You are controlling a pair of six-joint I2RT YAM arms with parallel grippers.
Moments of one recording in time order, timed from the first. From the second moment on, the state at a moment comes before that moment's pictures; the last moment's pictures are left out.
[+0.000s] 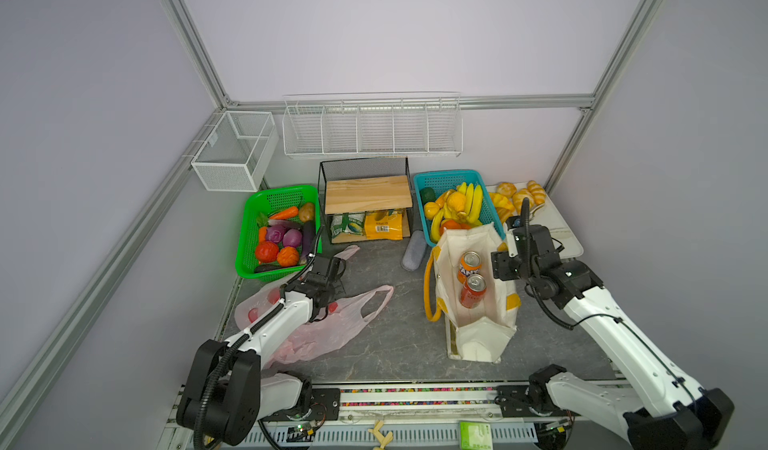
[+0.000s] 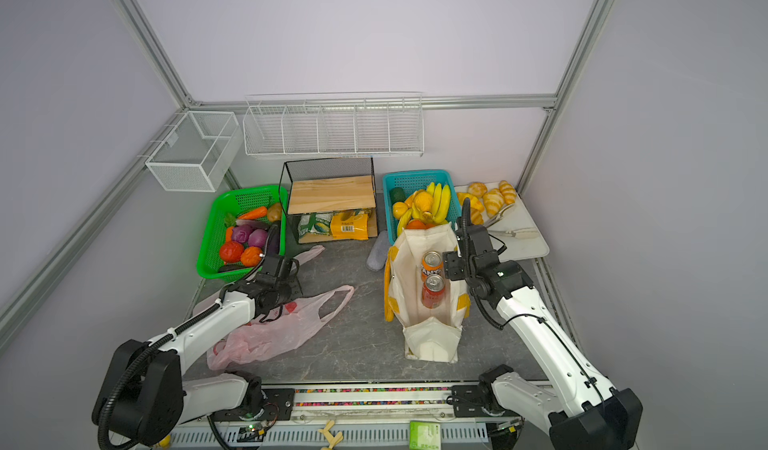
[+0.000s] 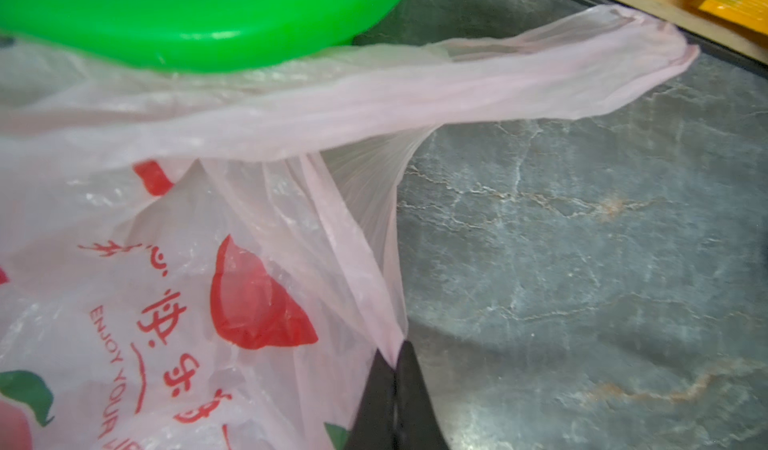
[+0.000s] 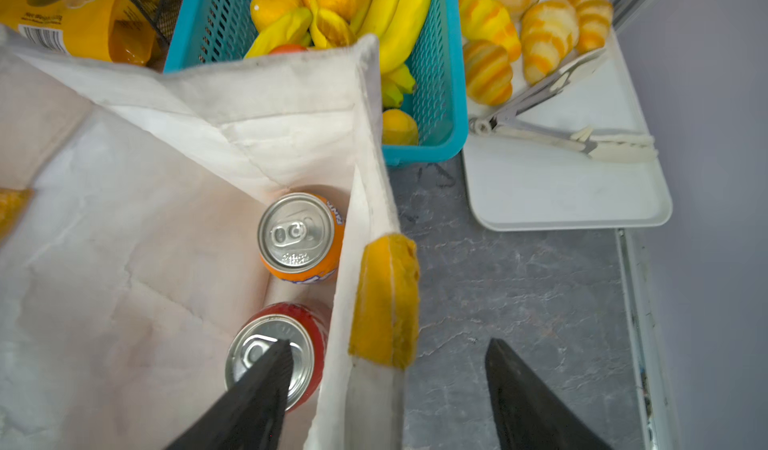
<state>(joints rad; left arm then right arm) -0.35 1.25 0.66 -0.43 -0.19 -0.62 0.39 1.10 1.05 -0.82 0.24 0.16</state>
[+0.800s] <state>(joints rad) -0.35 1.23 0.65 -0.32 -0.10 -0.52 0.14 1.16 1.11 -0.94 0.20 0.12</state>
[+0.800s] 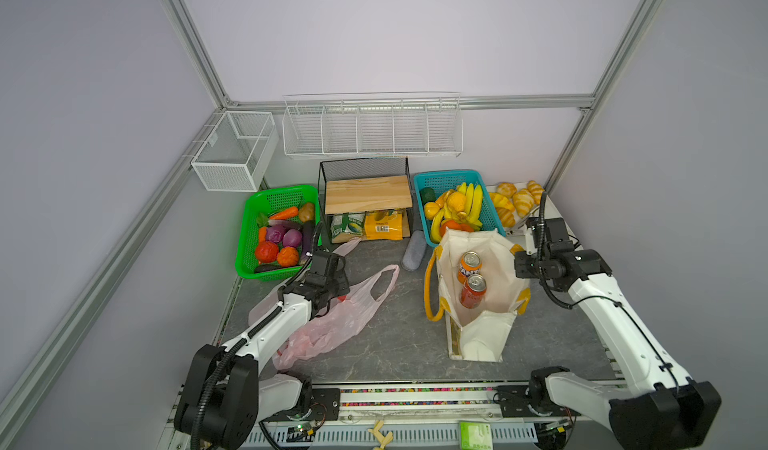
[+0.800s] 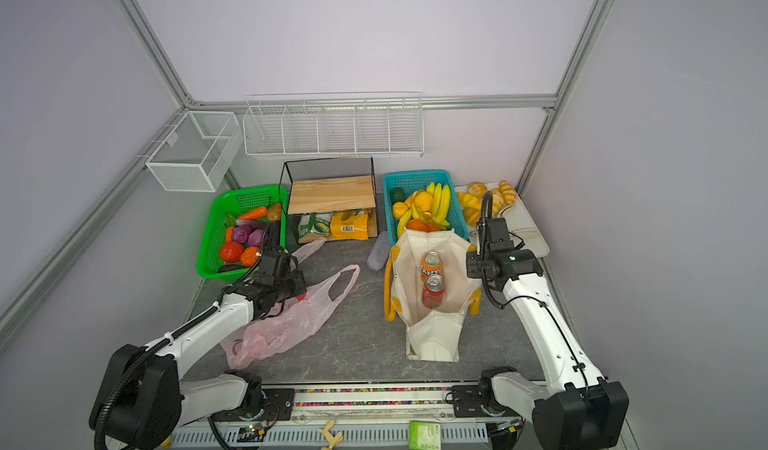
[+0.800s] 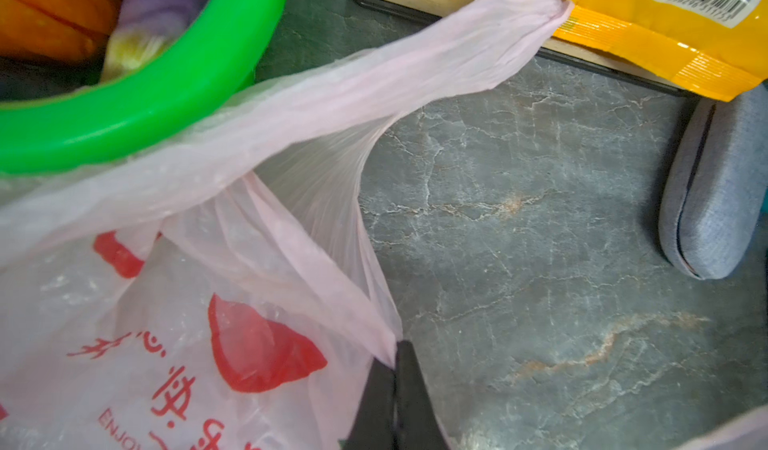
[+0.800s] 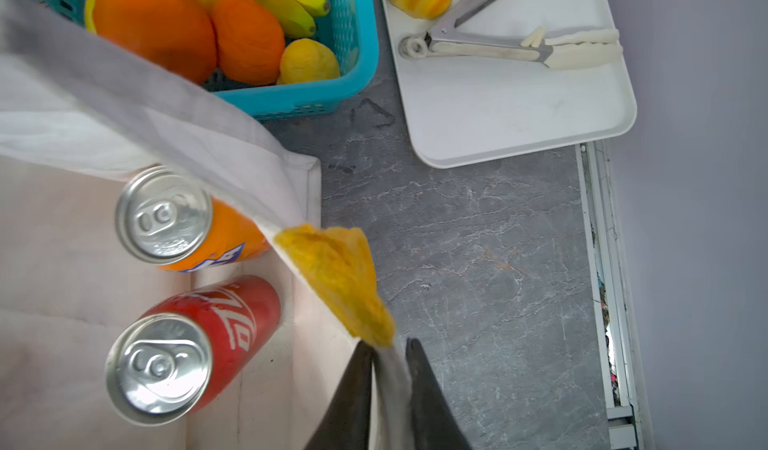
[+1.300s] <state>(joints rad) -0.35 1.24 0.63 -0.28 -0.06 -0.50 0.02 1.18 1.14 -0.94 0.16 0.12</state>
